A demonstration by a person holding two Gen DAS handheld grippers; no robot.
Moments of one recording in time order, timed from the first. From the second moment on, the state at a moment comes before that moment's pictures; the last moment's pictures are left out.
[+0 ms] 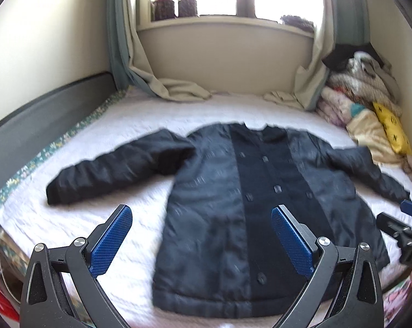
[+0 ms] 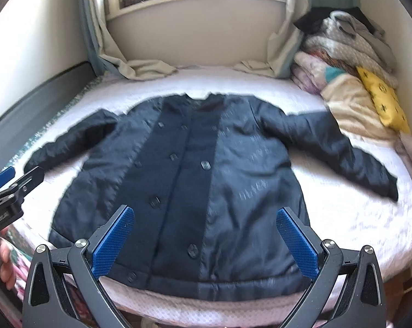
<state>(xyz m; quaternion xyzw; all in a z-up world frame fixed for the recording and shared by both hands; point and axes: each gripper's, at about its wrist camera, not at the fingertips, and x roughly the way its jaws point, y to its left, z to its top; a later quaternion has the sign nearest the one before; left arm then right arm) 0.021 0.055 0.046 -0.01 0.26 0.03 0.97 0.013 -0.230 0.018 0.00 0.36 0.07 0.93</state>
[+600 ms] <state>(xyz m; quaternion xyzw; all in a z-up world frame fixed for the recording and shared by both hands) 0.151 0.130 0.080 -0.02 0.27 0.09 0.96 0.162 -0.228 0.088 0.00 0.29 0.09 0.95</state>
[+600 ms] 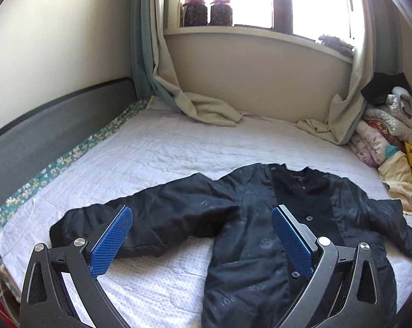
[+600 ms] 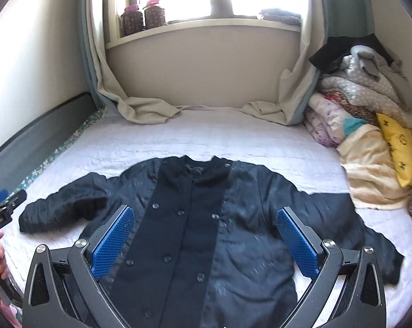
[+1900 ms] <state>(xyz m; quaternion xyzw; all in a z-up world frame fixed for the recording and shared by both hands) 0.172 0.327 -0.029 -0.36 0.40 0.15 0.83 0.209 -0.236 0.022 0.04 0.35 0.09 0.93</state>
